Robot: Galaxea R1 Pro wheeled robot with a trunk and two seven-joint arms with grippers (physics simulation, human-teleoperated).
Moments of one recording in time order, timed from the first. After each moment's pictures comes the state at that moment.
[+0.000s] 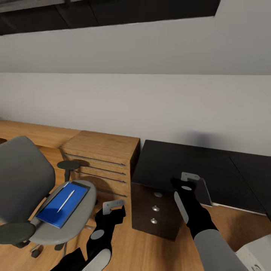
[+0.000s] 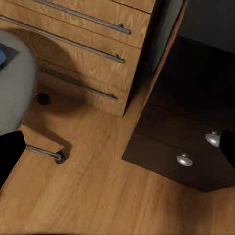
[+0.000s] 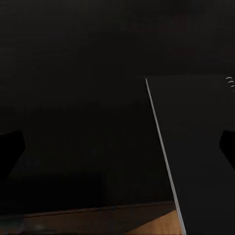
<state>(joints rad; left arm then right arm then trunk) -0.38 0.16 -0.88 -1.56 0.86 0.27 1.02 -0.64 0.09 0.00 -0.94 -0.08 0.37 -0.44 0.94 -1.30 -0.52</state>
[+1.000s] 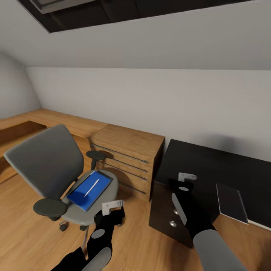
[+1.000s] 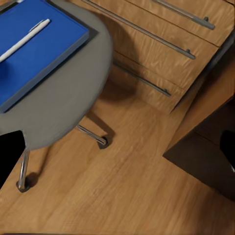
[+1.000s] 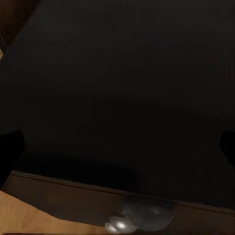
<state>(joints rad) -0.38 0.15 -0.87 -1.52 0.86 0.27 1.02 -0.64 0.09 0.05 -0.92 -0.08 0.37 -0.44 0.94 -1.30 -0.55</state>
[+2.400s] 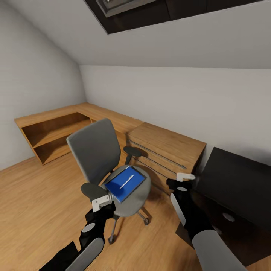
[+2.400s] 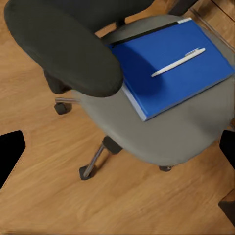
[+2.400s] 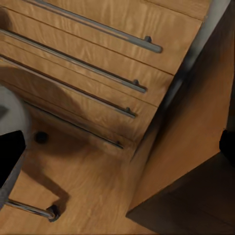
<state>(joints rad) -0.38 0.19 -0.78 -1.52 0.93 0.19 1.04 -0.64 0.09 0.08 -0.92 -0.08 0.37 -0.44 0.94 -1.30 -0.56</state>
